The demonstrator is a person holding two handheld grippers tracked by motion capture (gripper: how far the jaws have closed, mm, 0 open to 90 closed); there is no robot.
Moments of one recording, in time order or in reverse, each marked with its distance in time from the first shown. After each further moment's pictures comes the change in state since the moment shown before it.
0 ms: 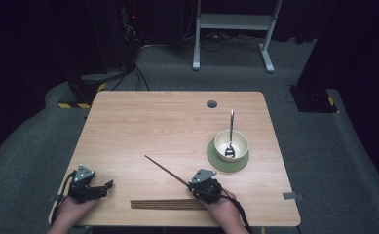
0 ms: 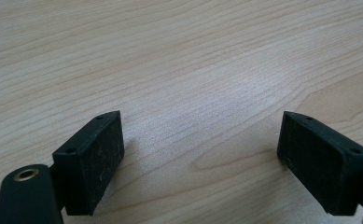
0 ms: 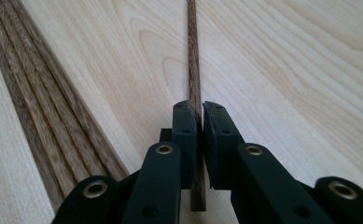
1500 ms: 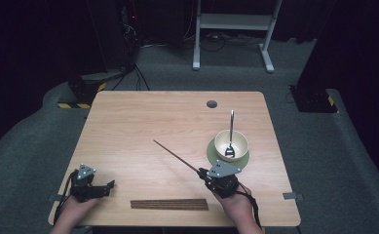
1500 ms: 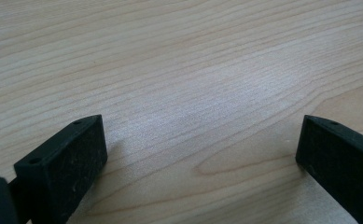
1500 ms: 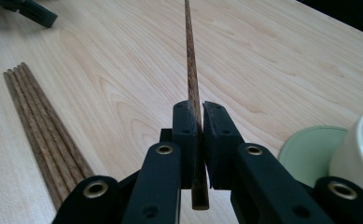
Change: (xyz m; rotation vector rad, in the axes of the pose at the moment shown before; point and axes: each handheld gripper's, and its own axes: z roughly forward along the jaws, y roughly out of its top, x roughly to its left) left arm -0.003 0.004 0.005 0.033 0.042 -0.041; right arm -0.019 0.011 -0.066 -0.215 -0.089 0.002
